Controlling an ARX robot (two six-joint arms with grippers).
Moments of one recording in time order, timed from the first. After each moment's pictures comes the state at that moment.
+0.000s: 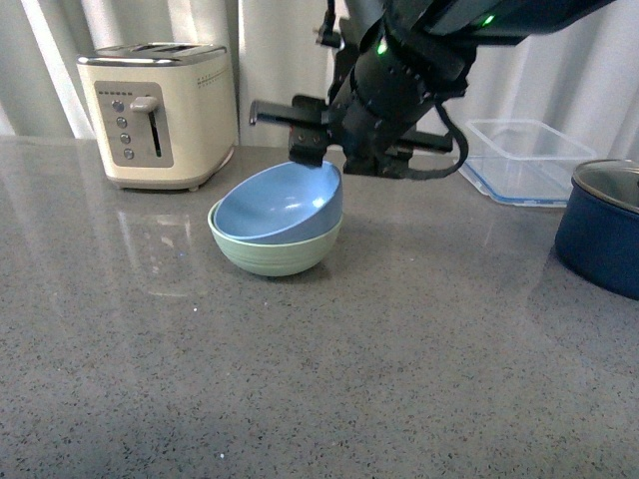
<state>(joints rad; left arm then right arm) 0.00 0.00 0.02 0.00 0.00 -0.01 0.45 2.09 1.69 -0.18 0.06 0.33</state>
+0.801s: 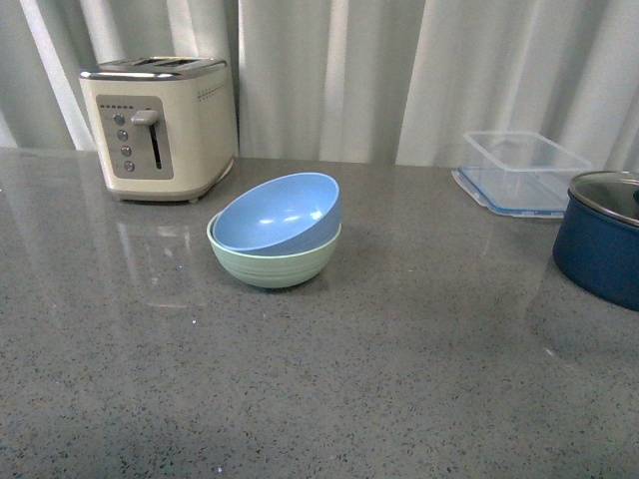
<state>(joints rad) 0.00 0.00 0.02 0.00 0.00 -0.01 0.20 1.15 0.41 0.72 0.19 0.02</state>
